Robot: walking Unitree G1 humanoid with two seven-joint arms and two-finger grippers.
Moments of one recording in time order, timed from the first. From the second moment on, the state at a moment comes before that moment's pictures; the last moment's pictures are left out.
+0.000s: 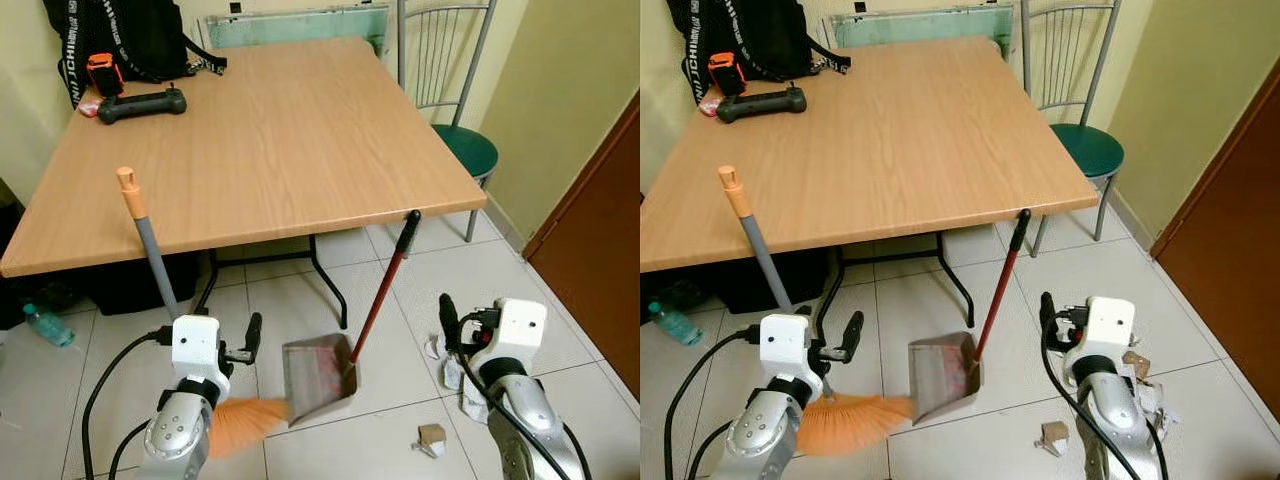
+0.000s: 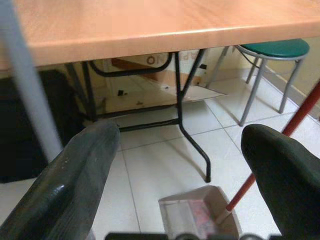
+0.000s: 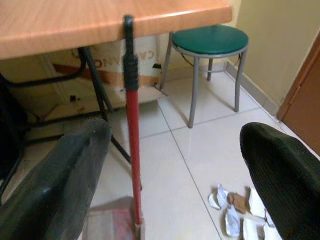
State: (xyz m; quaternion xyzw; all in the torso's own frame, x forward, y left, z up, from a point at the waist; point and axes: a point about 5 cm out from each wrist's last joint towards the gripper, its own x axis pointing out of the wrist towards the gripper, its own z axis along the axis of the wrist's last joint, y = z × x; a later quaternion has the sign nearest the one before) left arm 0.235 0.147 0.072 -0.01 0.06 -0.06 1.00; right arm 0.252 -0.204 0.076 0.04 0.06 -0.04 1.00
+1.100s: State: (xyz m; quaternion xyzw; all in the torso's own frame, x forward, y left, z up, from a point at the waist) left arm 0.234 0.149 0.070 -0.01 0.06 -0.06 1.00; right arm 0.254 -0.199 0.072 0.04 0.07 -0.03 1.00
